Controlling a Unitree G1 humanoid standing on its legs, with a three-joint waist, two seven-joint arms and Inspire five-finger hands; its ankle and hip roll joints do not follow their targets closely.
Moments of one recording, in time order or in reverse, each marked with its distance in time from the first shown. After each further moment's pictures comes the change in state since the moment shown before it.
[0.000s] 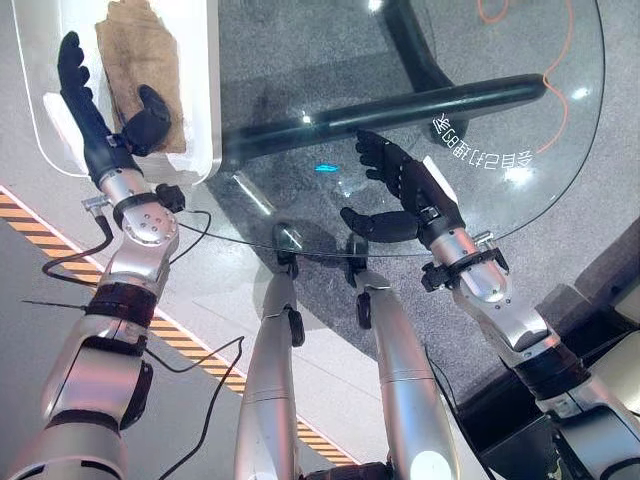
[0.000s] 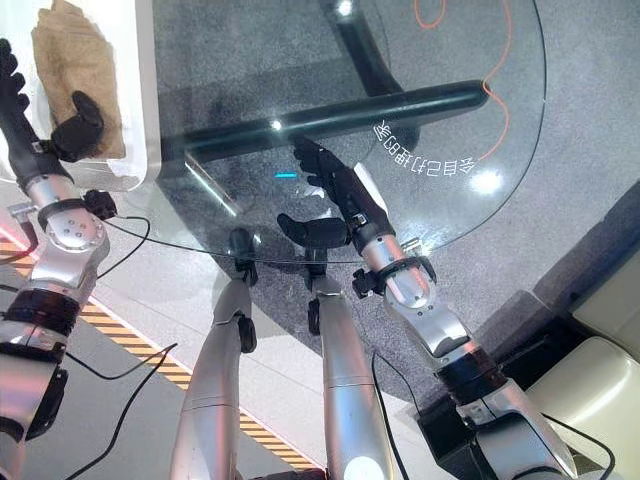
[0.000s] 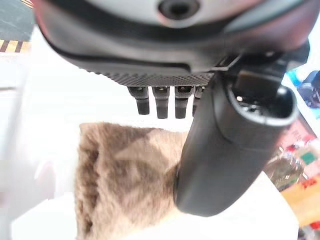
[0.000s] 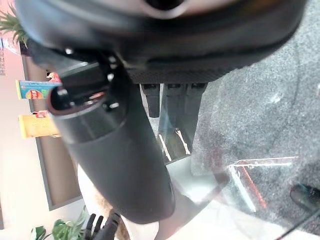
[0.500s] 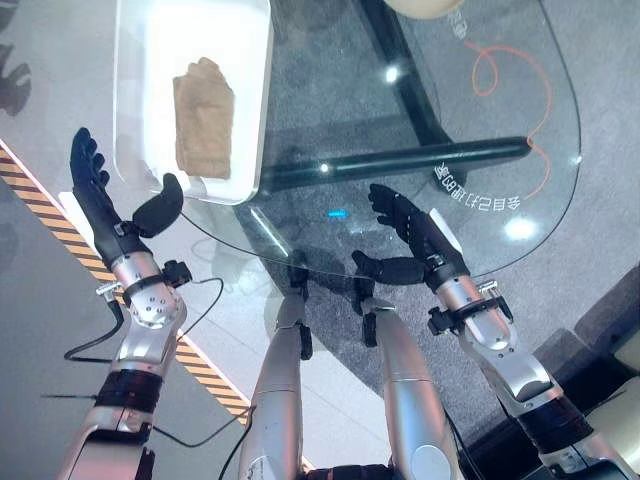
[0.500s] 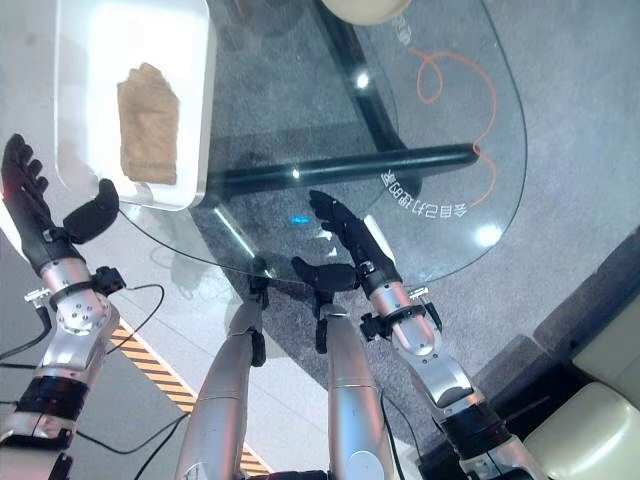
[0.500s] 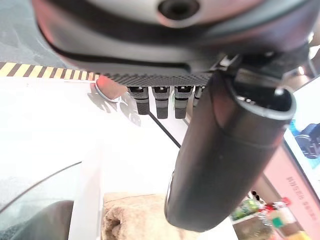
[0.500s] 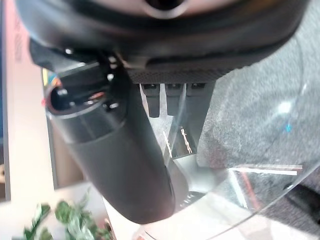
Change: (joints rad) left arm 0.456 -0.113 0.149 -0.347 0.068 -0.048 -0.066; right arm 0.277 0.035 -0.081 -0.042 -0.195 -0.009 0.015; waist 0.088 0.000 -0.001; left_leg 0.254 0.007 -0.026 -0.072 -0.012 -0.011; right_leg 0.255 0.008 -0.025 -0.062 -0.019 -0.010
